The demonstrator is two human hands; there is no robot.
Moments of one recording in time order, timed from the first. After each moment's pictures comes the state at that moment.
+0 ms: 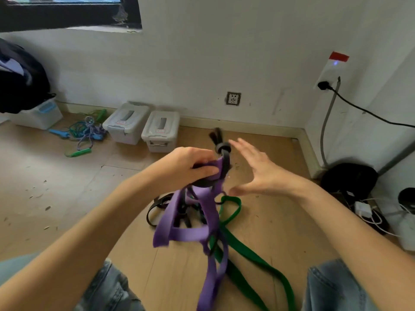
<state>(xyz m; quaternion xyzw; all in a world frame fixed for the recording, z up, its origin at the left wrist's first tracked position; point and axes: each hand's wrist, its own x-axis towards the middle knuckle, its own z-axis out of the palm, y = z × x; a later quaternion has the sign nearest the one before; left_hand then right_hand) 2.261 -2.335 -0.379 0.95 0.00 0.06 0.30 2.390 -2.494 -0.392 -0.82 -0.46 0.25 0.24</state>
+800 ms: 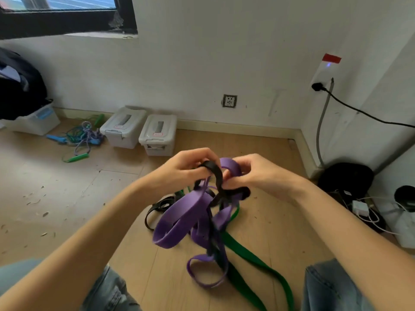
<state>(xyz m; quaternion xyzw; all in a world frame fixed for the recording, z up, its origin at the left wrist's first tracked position) 2.257 -2.343 -0.381 0.84 0.00 0.06 0.55 2.390 -2.497 -0.387 -0.72 -0.41 0.38 0.41</state>
